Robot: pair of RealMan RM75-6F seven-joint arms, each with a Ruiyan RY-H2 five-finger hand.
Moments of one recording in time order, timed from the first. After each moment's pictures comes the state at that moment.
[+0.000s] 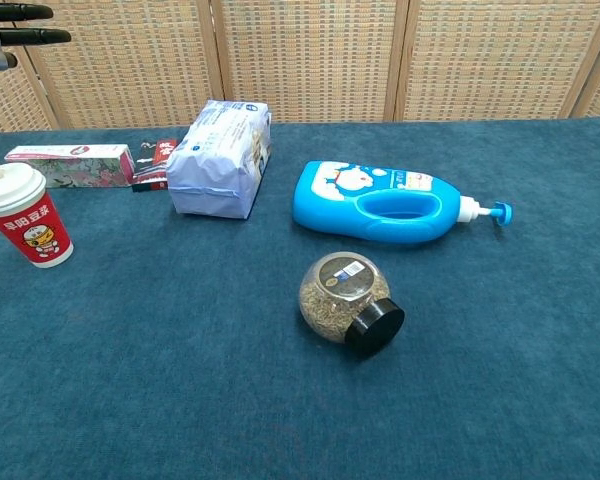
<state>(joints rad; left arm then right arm) -0.76 -1.08 -0.05 -1.32 1.53 0.97 1.19 0.06 -1.08 0.07 -1.58 -1.38 1.38 0.02</state>
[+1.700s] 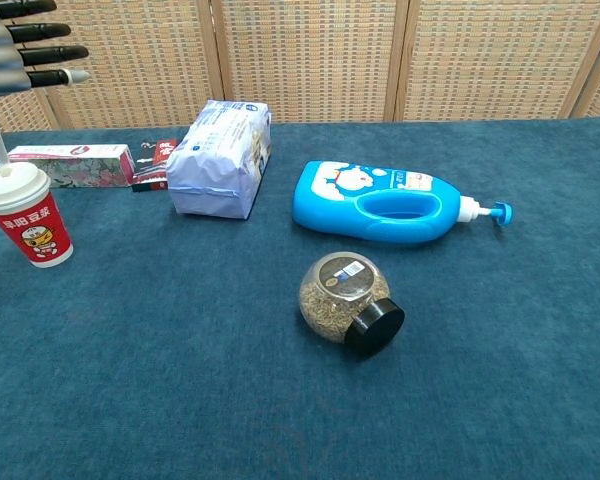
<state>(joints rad) -0.74 -1.17 -0.05 -1.32 1.48 1.03 1.25 0.06 -1.07 0.07 -1.58 -1.38 1.38 0.04</state>
